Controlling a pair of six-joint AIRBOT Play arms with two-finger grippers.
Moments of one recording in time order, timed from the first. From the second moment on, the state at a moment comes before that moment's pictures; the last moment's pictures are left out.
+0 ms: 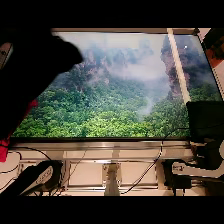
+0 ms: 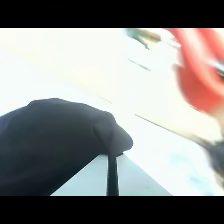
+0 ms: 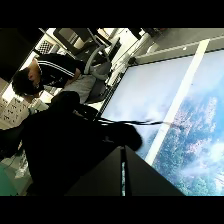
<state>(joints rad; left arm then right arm) -0.02 -1.01 1.48 1.02 -0.69 -1.69 -0.28 -1.42 2.04 -0.43 1.29 1.45</state>
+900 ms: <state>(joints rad) -0.91 -1.53 1.49 0.92 -0.18 -1.58 -0.28 -1.42 2.04 -0.61 1.30 1.45</state>
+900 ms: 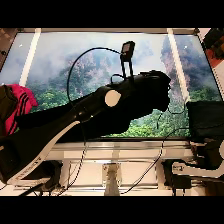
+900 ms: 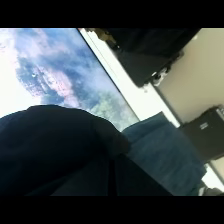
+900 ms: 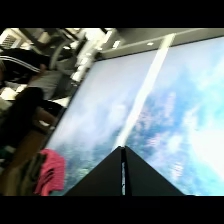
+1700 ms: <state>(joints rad) -0.78 -1.54 1.49 1.05 -0.39 -1.58 -0.28 -1.43 2.04 -0.91 1.29 1.45</state>
